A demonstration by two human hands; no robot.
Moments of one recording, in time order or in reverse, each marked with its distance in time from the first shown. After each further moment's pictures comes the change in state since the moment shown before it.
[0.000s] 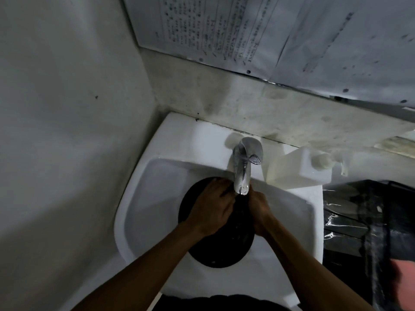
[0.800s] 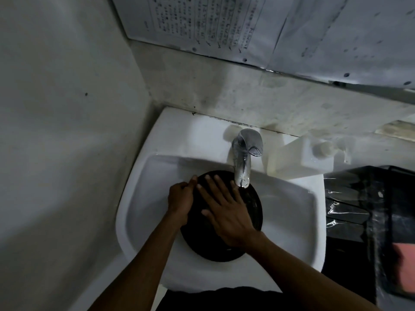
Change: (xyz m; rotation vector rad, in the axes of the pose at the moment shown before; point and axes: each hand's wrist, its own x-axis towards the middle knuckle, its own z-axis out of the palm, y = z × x) left_hand -0.014 -0.041 -0.028 -0.776 0.202 -1.235; right_hand -0.005 0.057 0.037 -1.400 -0.052 -1.053
